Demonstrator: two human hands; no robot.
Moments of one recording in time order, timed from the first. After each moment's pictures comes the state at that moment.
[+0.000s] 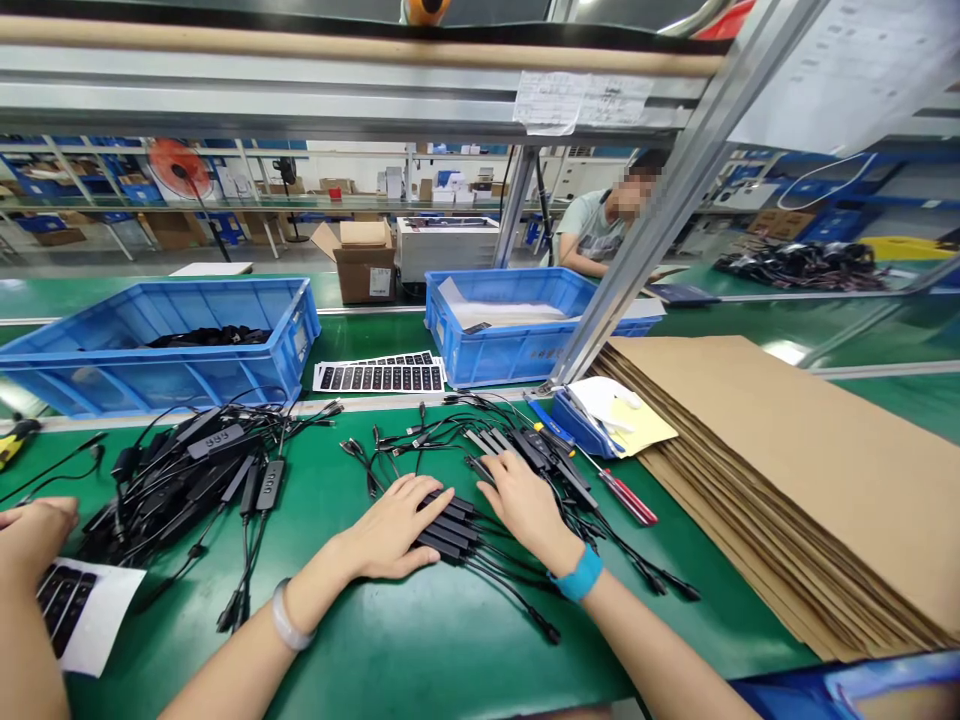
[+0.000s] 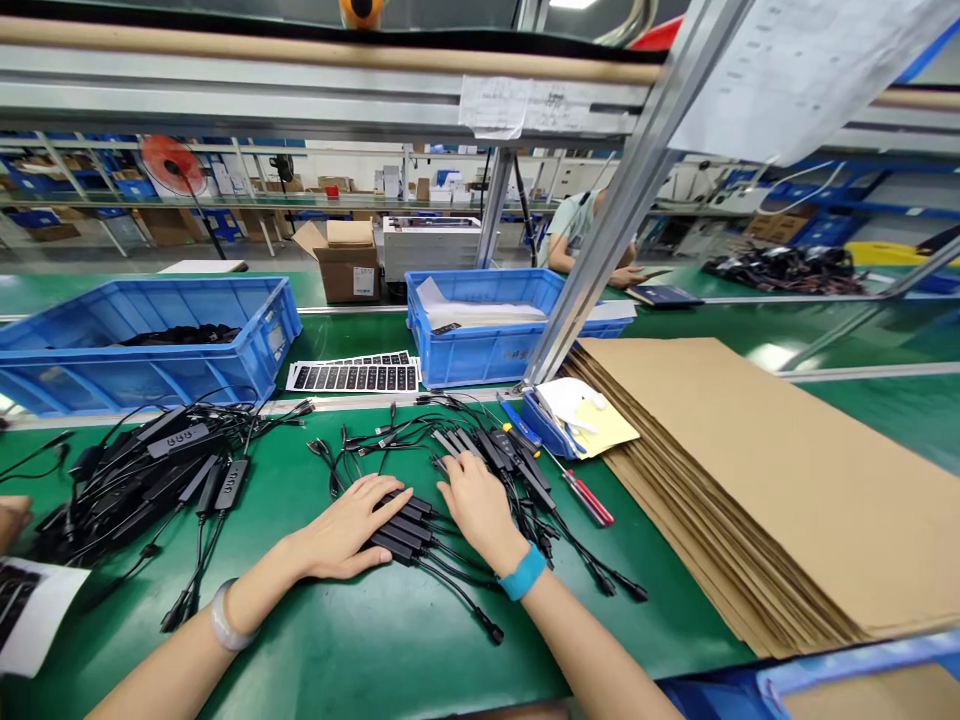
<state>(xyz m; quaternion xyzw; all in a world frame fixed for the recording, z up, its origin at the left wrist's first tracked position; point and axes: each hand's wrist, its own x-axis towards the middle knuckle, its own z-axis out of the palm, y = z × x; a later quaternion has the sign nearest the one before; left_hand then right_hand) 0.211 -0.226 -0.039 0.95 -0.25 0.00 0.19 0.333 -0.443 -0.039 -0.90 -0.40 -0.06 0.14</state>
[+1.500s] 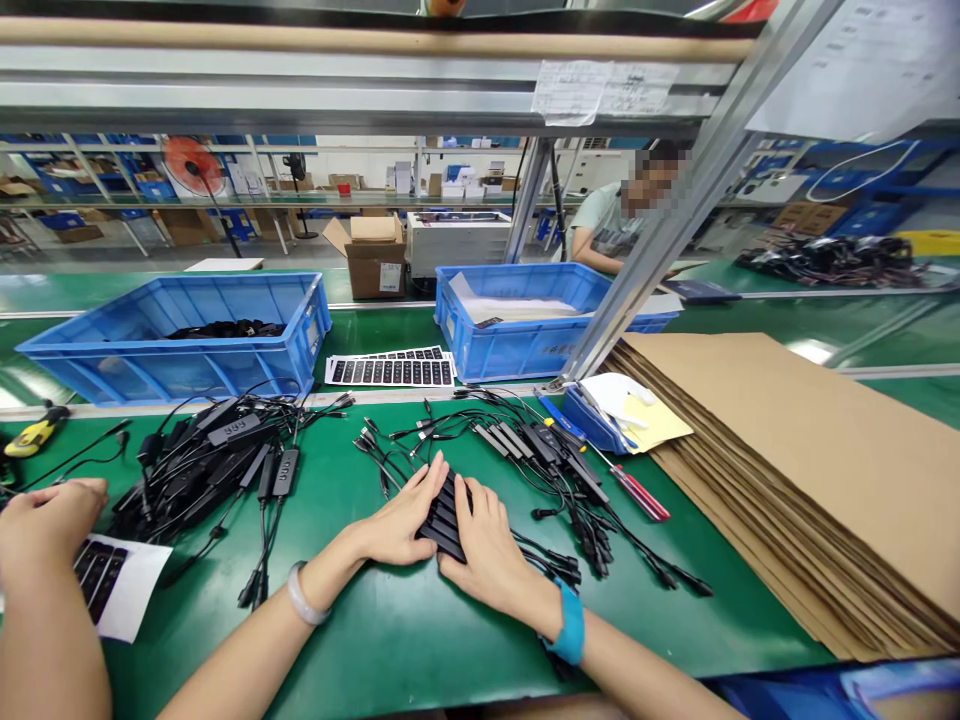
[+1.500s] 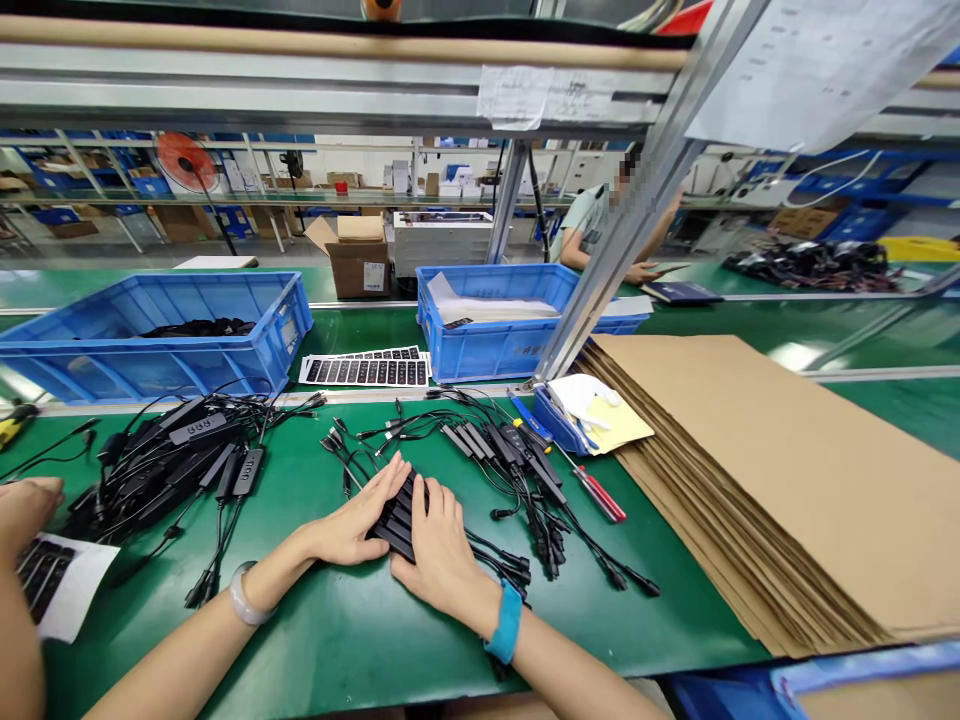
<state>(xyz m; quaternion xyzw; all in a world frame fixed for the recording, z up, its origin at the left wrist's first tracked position) 0.209 -0.222 -0.056 0.89 -0.25 -0.04 0.39 0.250 -0.416 -0.060 -0.88 -0.44 0.00 0.19</state>
